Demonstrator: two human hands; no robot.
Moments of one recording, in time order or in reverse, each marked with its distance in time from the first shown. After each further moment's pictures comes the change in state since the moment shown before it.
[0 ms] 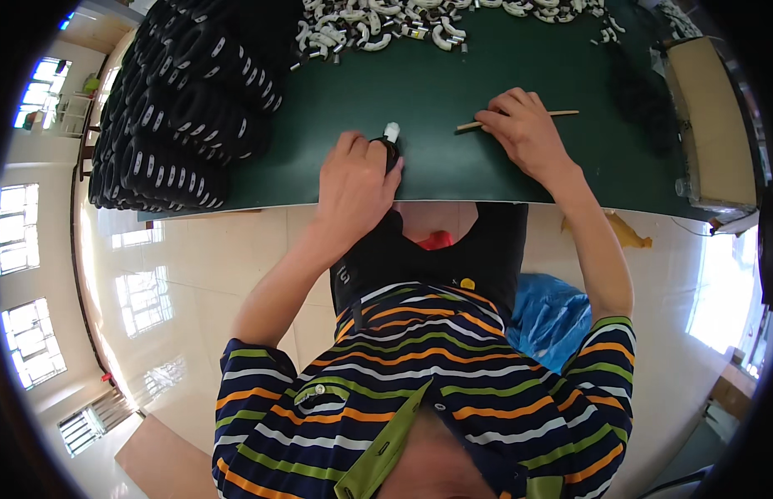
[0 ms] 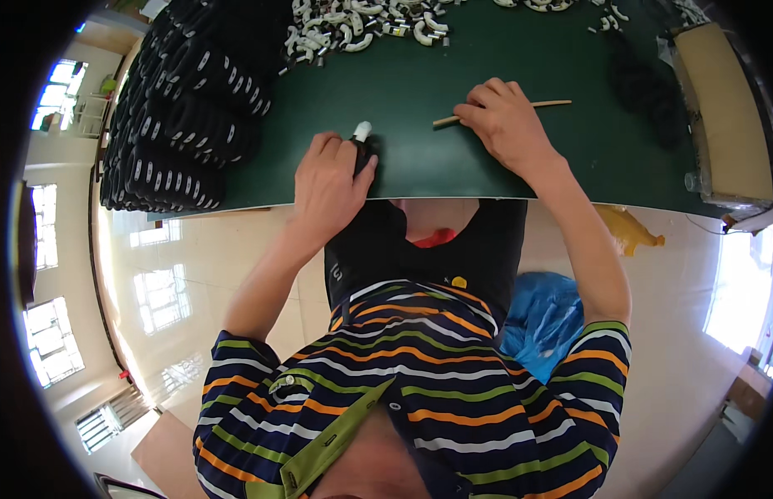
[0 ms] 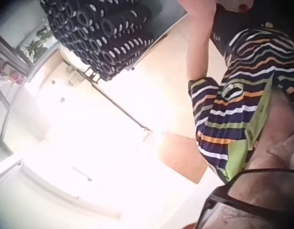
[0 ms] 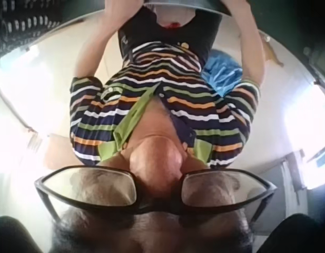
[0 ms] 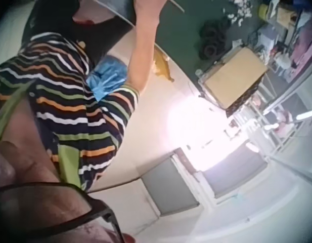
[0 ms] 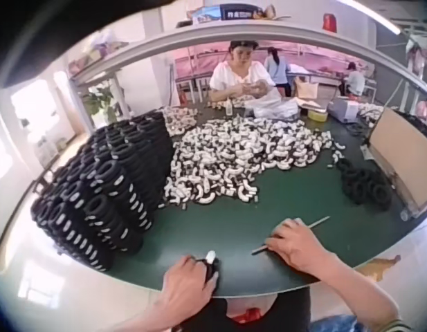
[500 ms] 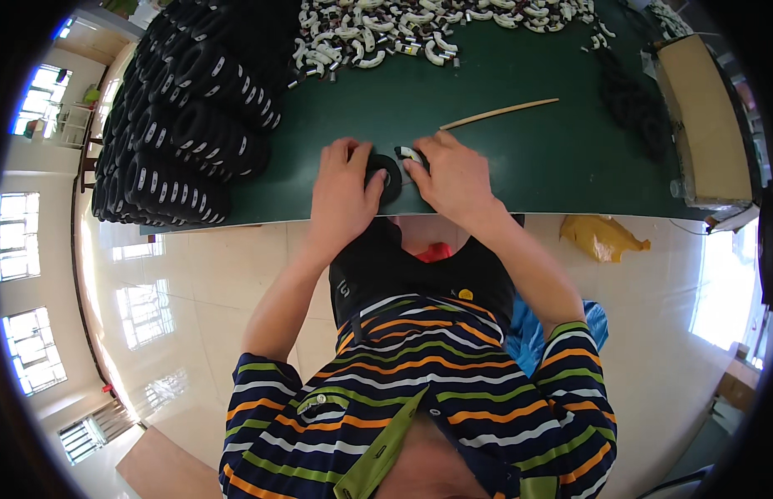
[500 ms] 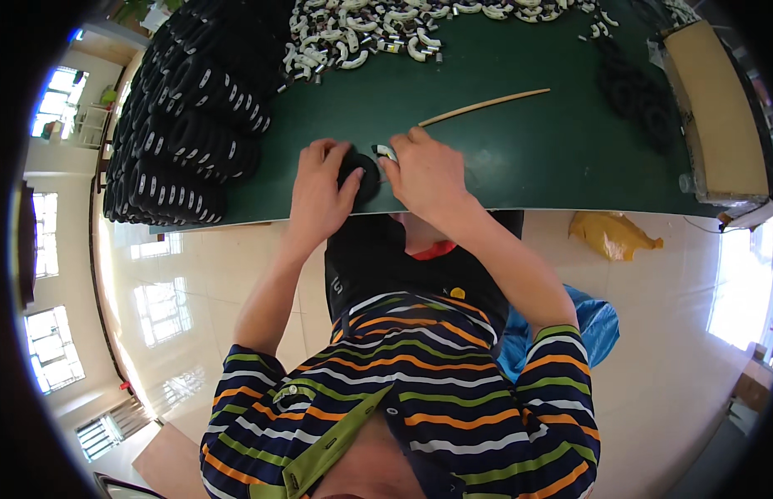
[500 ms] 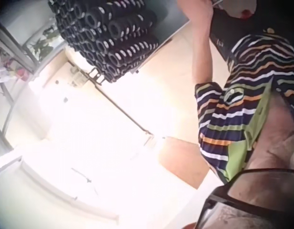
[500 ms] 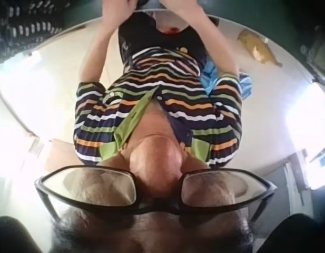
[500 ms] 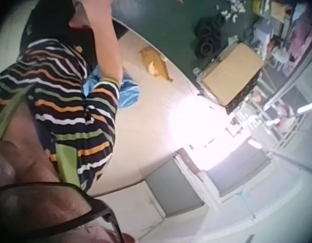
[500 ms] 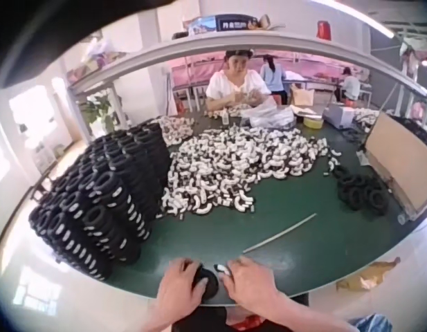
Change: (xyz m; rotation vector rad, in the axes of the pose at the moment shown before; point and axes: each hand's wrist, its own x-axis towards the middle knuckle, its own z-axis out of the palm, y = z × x) left_hand 0.006 -0.013 0.001 -0.119 0.029 -0.152; right_hand 0.035 -0.104 0.036 0.227 -0.124 0.595
